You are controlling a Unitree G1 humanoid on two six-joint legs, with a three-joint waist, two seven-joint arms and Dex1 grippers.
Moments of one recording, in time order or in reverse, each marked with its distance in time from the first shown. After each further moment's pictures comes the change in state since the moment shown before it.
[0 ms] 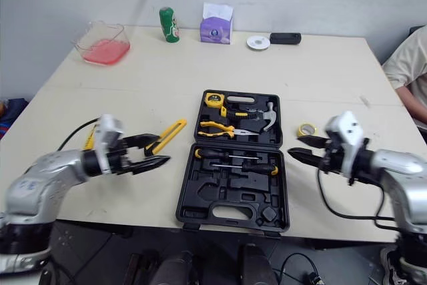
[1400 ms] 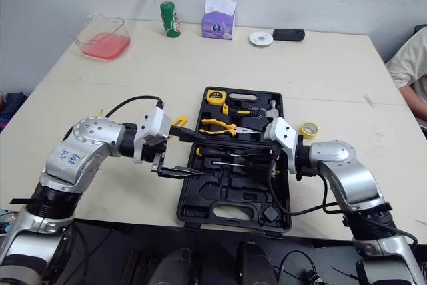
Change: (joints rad) left arm -0.518 -0.062 -0.591 0.012 0.150 -0.240 -0.302; right arm -0.363 0.251 0.548 -0.007 -0.090 -0.132 0.066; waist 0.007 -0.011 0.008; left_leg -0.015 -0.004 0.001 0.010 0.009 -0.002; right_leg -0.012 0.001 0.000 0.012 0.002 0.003
